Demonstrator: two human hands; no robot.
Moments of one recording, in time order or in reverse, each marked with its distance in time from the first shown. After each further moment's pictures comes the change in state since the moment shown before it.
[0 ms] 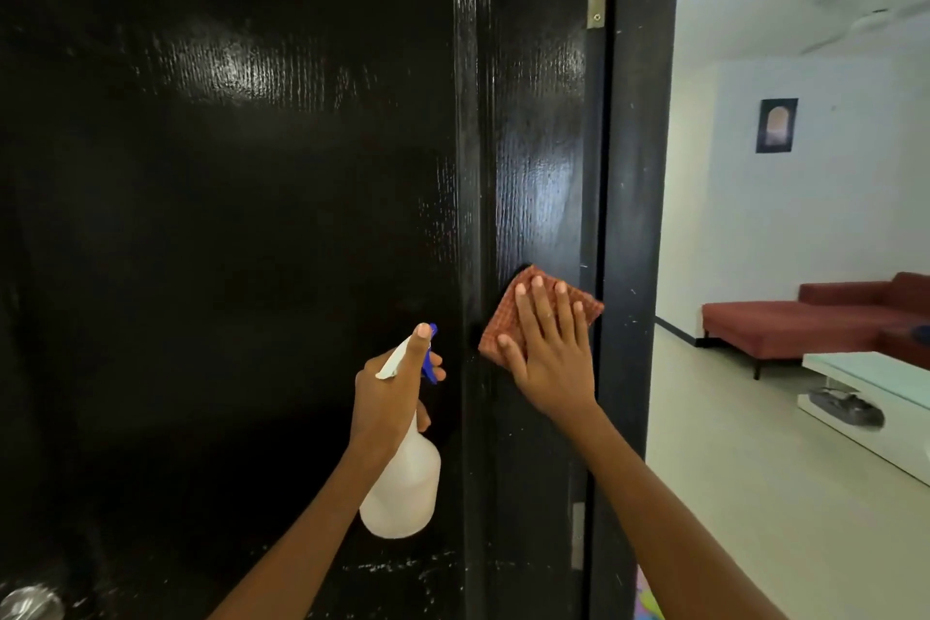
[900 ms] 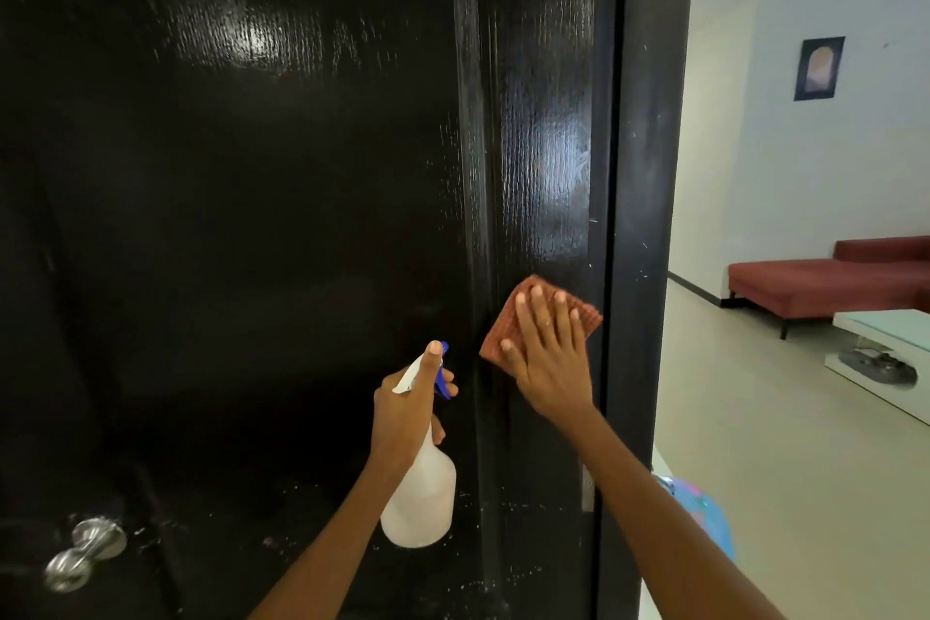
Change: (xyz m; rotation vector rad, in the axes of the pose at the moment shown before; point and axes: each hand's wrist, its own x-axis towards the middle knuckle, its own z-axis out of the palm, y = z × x) left_hand -0.034 -0.054 0.004 -0.007 0.007 -0.189; right_hand -0.062 -0.017 0.025 0.087 -0.112 0.011
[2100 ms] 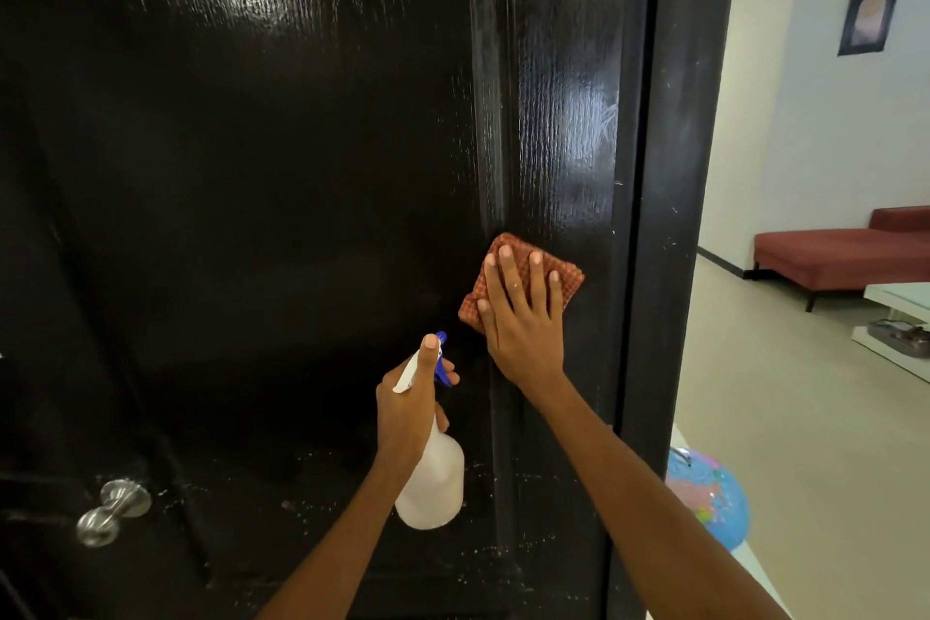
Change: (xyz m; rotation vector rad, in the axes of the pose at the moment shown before) left_hand -0.002 -0.031 -0.001 0.036 0.133 -0.020; right_hand 0.020 -0.053 0.023 0.044 0.144 -0.012
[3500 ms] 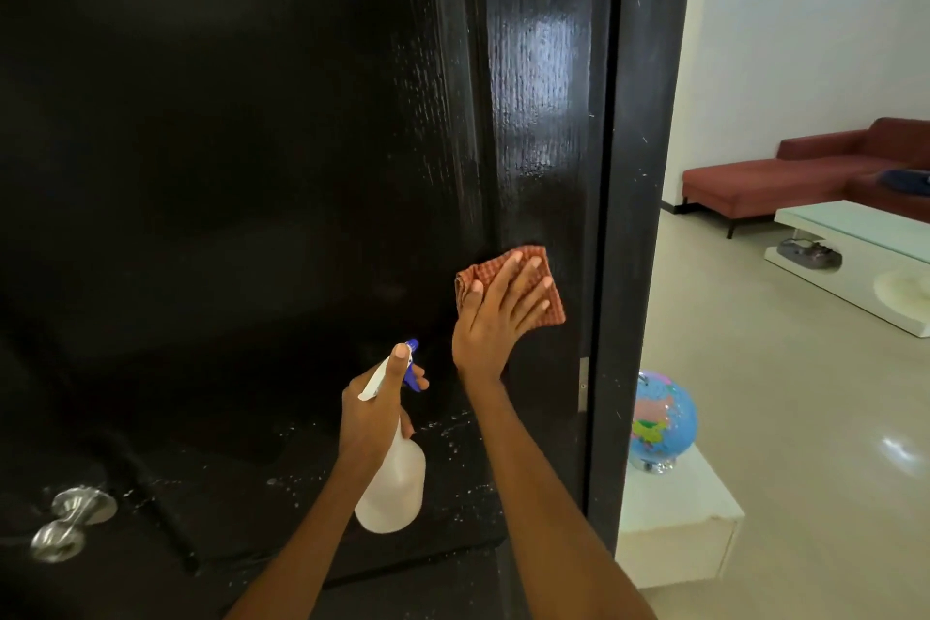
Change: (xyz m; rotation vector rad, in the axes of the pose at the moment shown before) left_hand 0.007 -0.057 -0.046 0.109 -0.194 -0.022; right_hand -0.047 -0.075 0.028 0.397 0.035 0.855
